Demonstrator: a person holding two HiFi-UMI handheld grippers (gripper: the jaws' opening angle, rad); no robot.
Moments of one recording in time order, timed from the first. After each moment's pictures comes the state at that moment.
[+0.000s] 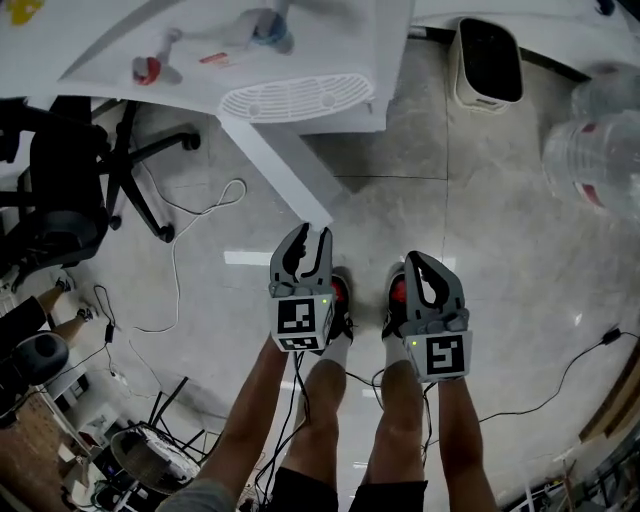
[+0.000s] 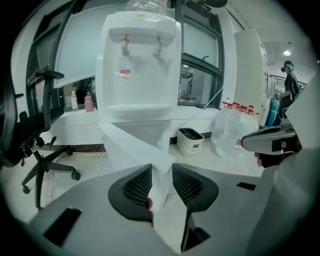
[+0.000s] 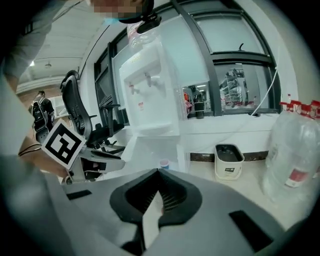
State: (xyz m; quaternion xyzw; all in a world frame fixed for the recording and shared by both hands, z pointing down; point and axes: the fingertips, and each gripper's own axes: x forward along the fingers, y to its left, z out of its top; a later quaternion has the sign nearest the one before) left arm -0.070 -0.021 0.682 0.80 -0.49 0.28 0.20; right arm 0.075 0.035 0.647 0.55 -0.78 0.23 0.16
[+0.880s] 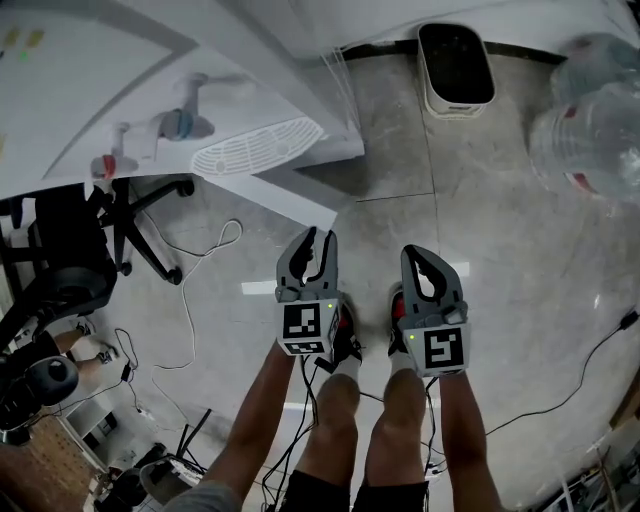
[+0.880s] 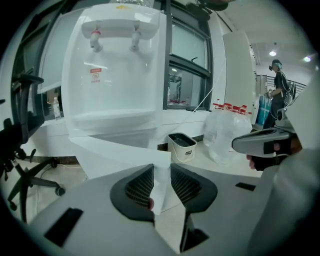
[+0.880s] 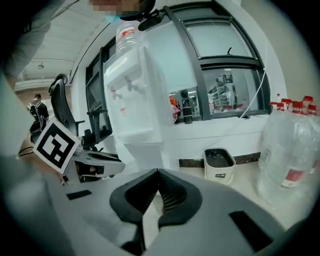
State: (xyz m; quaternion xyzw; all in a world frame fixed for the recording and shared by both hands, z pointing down) left arm 0.000 -0.065 0.683 0.84 -0.45 0.27 0.17; right arm 0.124 -0.006 0.654 0.60 -0.76 0.22 0.13
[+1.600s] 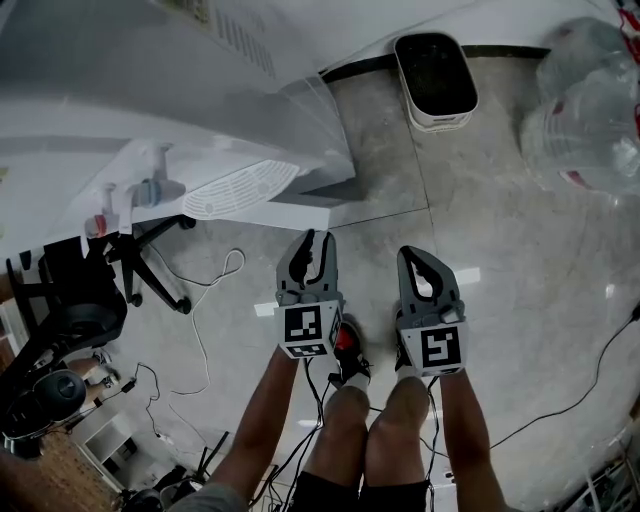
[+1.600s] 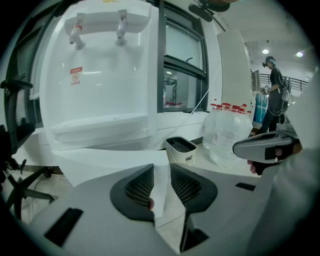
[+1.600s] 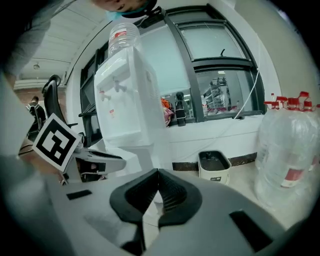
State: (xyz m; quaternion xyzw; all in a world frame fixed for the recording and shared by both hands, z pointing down) left arm 0.036 -0.101 0.685 0.85 -0.43 0.26 0.14; right arm 0.153 -0.032 0.664 0.63 -0.74 0.21 0.11
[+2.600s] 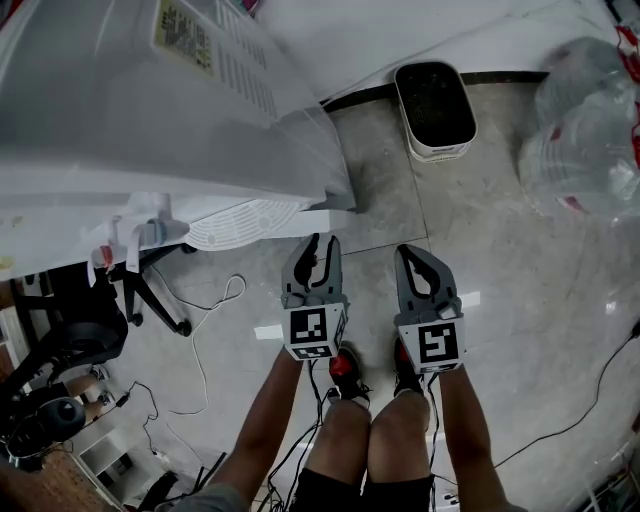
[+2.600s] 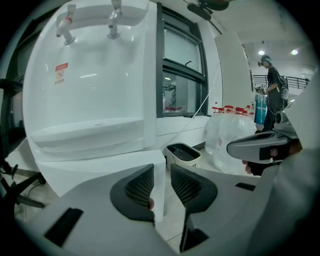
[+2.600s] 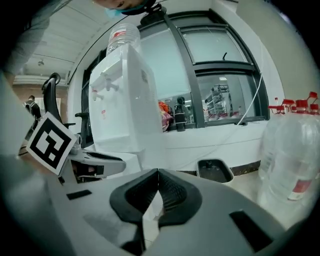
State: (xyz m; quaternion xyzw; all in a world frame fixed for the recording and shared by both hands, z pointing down) left arm 0.064 -0.143 0.689 0.86 -0.43 0.23 0.12; right arm 0.174 -0.083 0.669 0.63 -0.75 0.18 0.10
